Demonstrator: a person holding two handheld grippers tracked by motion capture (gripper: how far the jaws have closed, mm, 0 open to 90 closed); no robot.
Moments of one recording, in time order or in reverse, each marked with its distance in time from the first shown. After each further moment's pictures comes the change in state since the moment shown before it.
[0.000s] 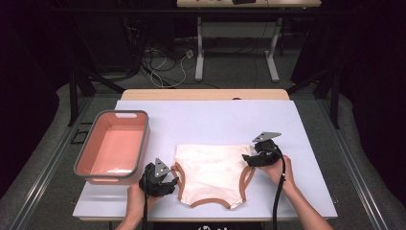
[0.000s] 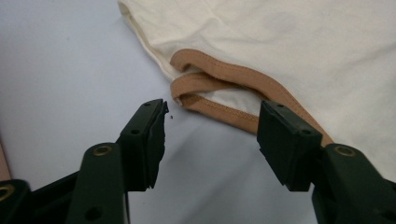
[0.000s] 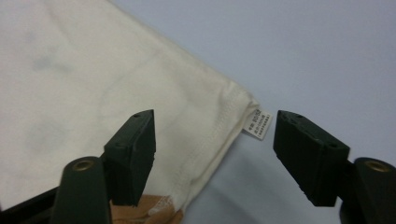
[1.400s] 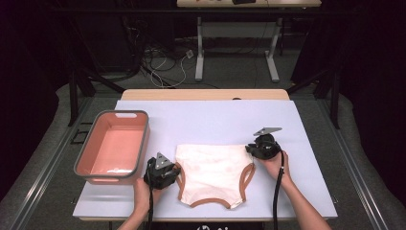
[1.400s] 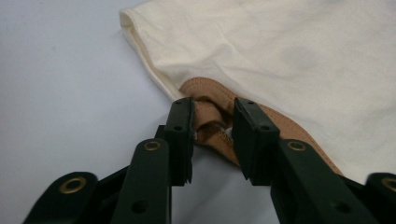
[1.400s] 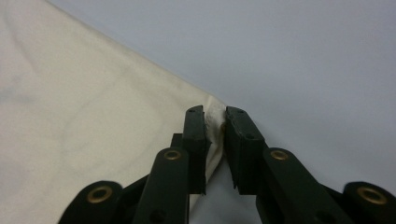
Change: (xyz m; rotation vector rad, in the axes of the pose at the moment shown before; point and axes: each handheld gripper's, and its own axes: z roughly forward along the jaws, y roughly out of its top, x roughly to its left) left arm 0.012 0.004 0.025 -0.065 -0.062 -0.087; right arm -0.019 0.002 0.023 -0.002 0.044 0.110
